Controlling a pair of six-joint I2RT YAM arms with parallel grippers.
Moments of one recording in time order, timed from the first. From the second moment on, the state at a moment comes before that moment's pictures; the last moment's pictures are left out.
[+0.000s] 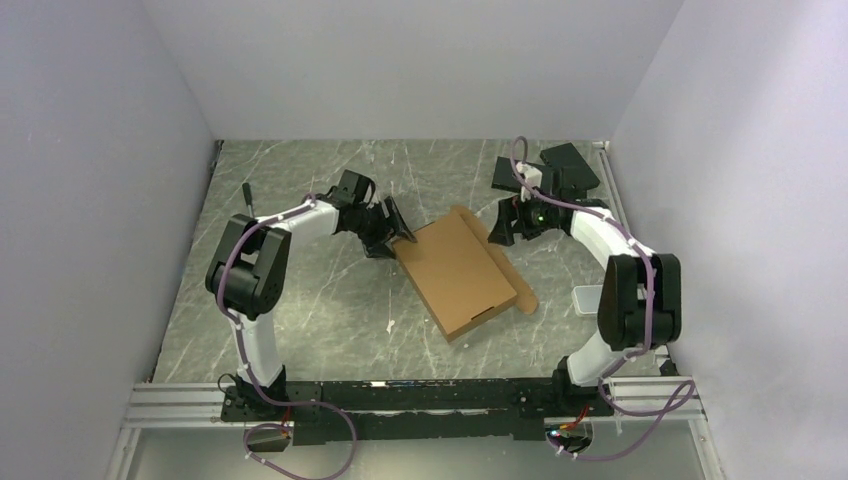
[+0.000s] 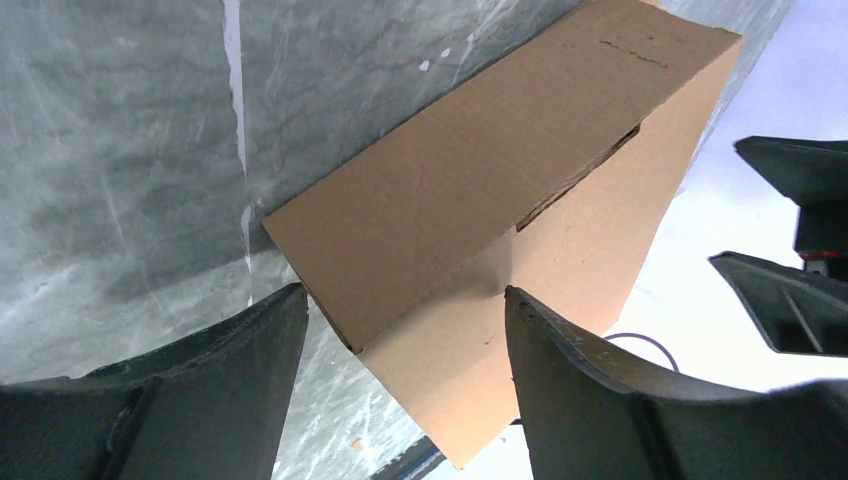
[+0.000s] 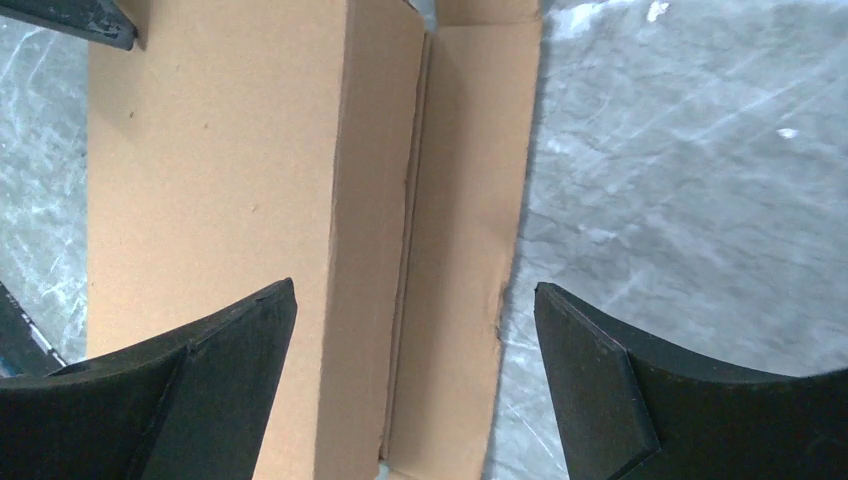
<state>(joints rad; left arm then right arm) -0.40 1.91 1.23 -0.31 0.50 -0.85 0.03 1.63 1.07 -0.41 -0.67 -0.21</state>
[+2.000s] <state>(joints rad) -0.35 1.98 1.46 -0.68 0.42 -0.49 0.28 1.82 1.04 -0.34 -0.96 0.01</state>
